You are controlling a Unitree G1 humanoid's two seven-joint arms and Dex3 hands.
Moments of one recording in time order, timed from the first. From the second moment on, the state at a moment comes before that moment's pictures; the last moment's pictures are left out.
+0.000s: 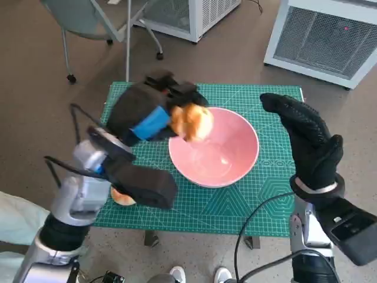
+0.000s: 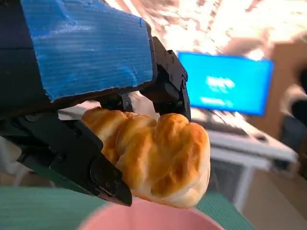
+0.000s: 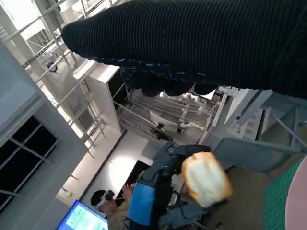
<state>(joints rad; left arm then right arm) -0.66 0.46 -0.30 -0.08 0.59 -0.06 -0.21 -0.41 -0.15 -0.09 0.15 0.31 -0.64 0.42</state>
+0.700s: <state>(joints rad) -0.70 0.34 -0.44 0.23 0.65 -0.18 -0.24 -0.40 -0.15 -0.09 0.13 0.31 -0.63 0.42</state>
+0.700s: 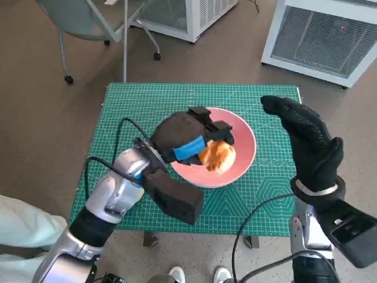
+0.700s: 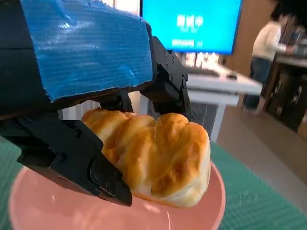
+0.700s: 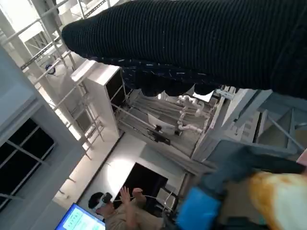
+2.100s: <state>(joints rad) -0.52 0.55 -0.14 -0.30 0.50 -0.03 -0.50 -0.38 -0.14 -0.09 0.12 0.31 -0.61 0.42</state>
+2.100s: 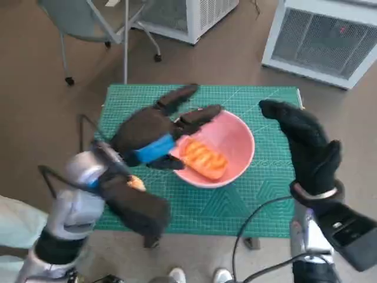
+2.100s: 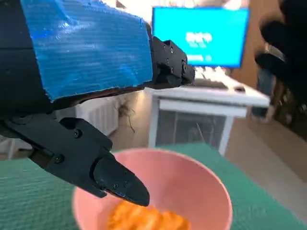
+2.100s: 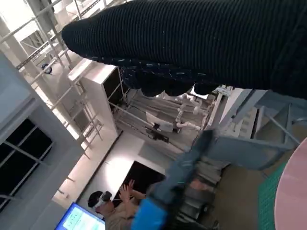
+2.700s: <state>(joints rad) -0.38 0.84 0.07 -0.39 0.27 0.19 -0.86 -0.38 -0.14 -0.10 0.12 0.31 -0.61 0.42</state>
